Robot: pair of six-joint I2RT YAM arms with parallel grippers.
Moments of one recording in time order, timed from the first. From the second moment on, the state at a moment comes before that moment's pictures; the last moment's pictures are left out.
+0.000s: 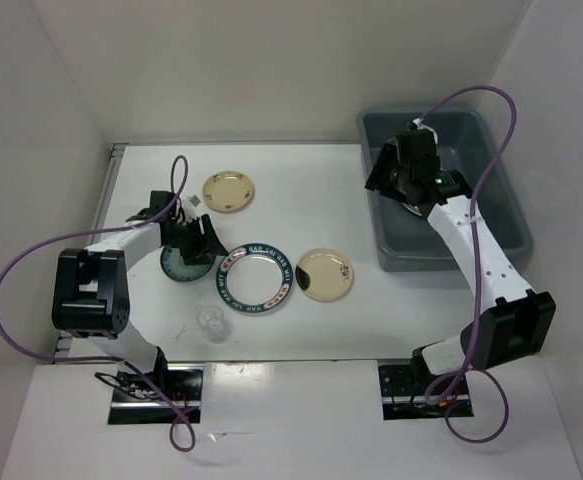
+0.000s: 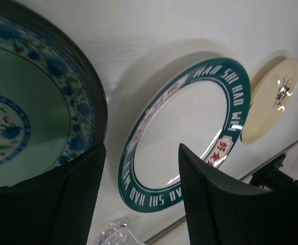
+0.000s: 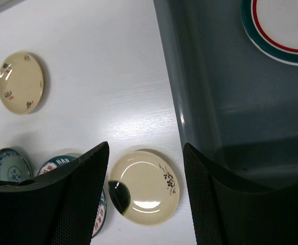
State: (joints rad) left arm 0.00 1.63 0.93 -0.40 0.54 -0.38; right arm 0.25 1.42 1.44 -0.69 0.15 0.53
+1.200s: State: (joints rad) left arm -0.19 1.66 0.85 -0.41 0.51 -0.41; right arm 0.29 1.38 1.41 -0.71 0.06 0.52
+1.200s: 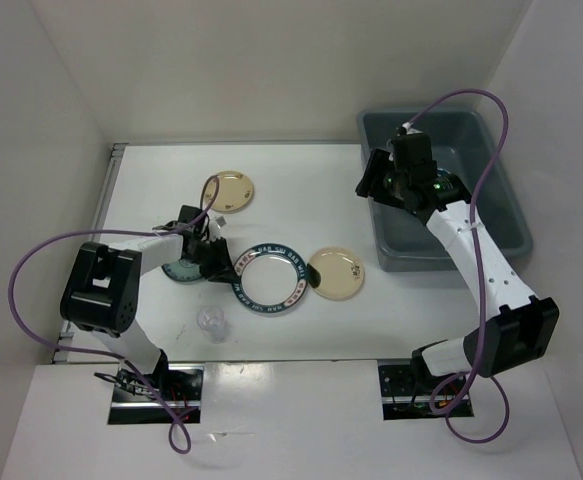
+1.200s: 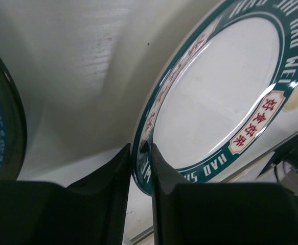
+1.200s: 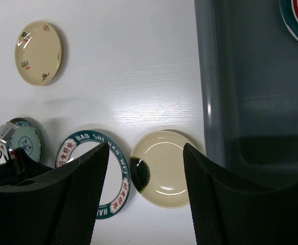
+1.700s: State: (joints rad) left arm -0.17 1.61 0.93 -0.36 0.52 -0.52; right arm 0.30 1.38 1.33 -0.62 -0.19 0.46
